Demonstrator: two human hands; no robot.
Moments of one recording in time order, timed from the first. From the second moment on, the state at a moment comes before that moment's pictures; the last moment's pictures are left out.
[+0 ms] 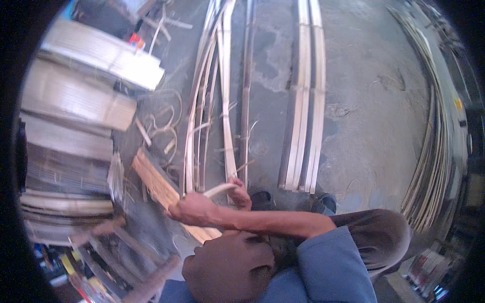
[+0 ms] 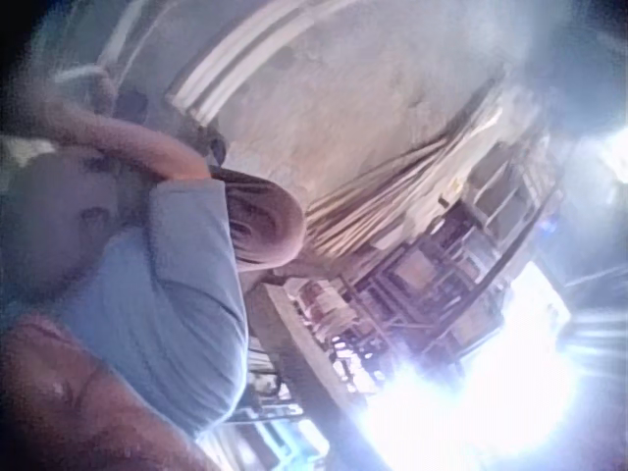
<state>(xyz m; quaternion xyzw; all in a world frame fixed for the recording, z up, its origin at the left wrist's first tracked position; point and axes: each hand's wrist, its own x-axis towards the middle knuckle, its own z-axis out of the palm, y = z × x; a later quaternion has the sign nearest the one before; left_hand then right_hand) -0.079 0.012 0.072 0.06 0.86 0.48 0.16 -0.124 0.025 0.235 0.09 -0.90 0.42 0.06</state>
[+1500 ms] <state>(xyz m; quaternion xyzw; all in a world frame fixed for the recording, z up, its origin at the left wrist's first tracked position) -0.161 0.050 0.170 0.17 0.66 0.59 0.44 -0.119 0.244 0.094 -0.30 -0.60 0.70 0.24</state>
